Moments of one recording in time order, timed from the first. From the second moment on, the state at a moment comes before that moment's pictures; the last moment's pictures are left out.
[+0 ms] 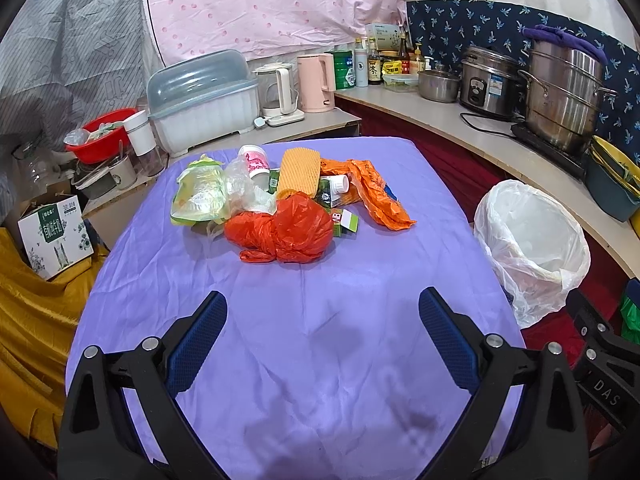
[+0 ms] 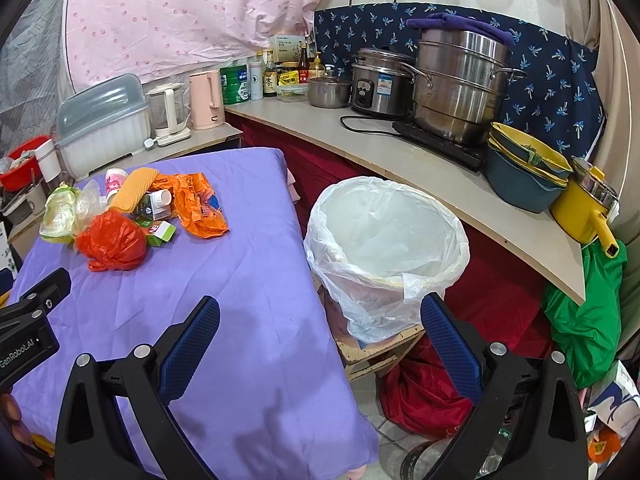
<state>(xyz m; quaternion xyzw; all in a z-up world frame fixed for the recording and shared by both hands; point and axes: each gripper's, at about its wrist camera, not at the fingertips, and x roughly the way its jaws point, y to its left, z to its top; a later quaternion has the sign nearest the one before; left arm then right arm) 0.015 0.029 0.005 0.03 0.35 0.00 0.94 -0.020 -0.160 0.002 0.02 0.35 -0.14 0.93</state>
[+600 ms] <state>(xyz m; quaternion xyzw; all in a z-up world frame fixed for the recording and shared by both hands) 0.012 0.031 0.000 0.04 0.35 0.00 0.93 -0.020 -0.160 0.002 0.02 0.35 -0.14 0.93</state>
